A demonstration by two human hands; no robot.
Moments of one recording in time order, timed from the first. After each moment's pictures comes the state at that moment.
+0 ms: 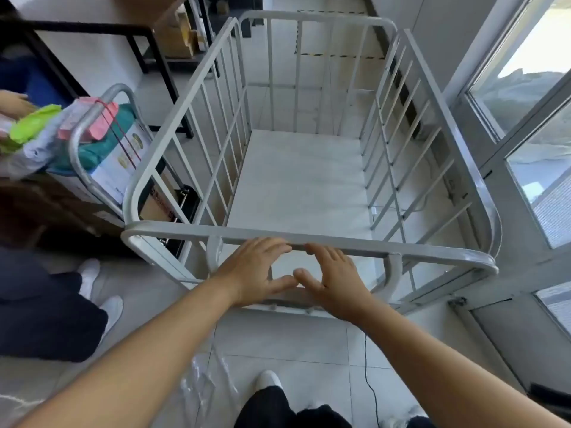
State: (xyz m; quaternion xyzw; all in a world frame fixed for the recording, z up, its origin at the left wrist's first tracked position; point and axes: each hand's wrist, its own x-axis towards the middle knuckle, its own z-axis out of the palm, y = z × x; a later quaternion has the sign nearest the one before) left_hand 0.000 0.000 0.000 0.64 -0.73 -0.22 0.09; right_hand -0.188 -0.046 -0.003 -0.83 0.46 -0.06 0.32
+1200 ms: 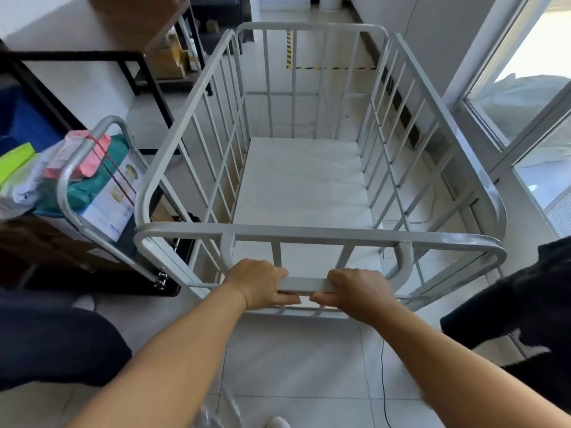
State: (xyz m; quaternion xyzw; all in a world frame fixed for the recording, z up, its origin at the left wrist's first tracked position) left_hand 0.057 -0.091 -0.025 0.62 -0.76 -0.14 -0.14; right_hand -0.152 -0.131 -0.018 -0.89 0.45 0.07 0.10
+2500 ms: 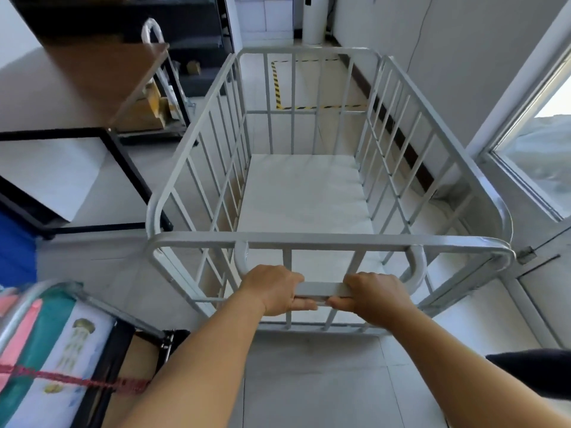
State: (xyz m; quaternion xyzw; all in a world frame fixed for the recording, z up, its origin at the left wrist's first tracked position) left_hand 0.253 -0.511 -0.019 0.59 -0.79 -0.13 -0.13; right_hand 0.043 -0.537 -0.019 -0.86 0.49 0.10 0.06
